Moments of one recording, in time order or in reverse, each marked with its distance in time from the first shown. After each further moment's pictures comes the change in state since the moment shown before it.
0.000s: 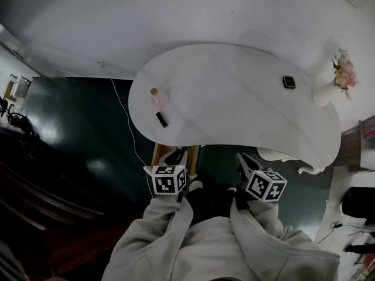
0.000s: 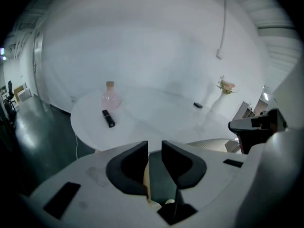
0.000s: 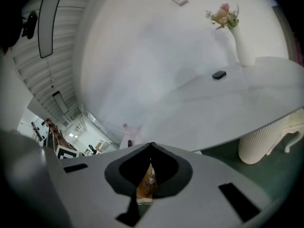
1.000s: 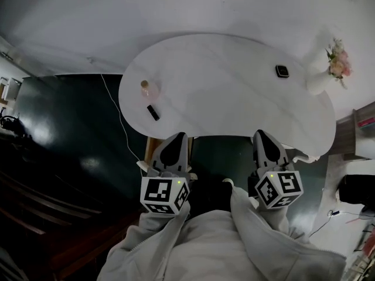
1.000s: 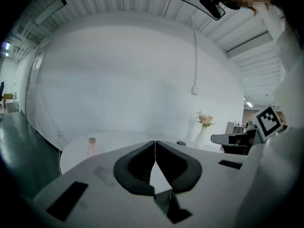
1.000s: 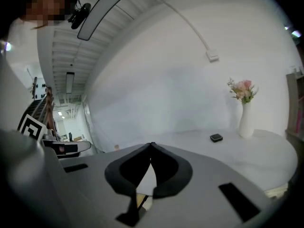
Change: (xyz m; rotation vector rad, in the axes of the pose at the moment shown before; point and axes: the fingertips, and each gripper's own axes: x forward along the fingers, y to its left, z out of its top) left arm -0.093 -0.079 0.125 0.124 -0.463 -0.111; right arm -0.070 0.040 0.107 -0.408 -0.322 -0.142
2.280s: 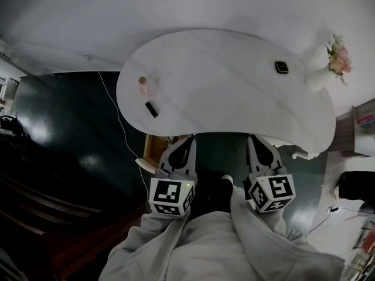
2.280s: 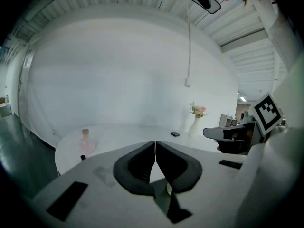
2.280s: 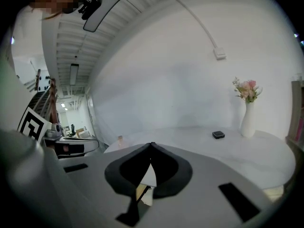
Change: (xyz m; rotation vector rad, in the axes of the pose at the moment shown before) left arm 0.001 -0.022 -0.037 0.042 0.081 -0.074; right arm -0.006 0.018 -0.028 -0.068 0.061 0.013
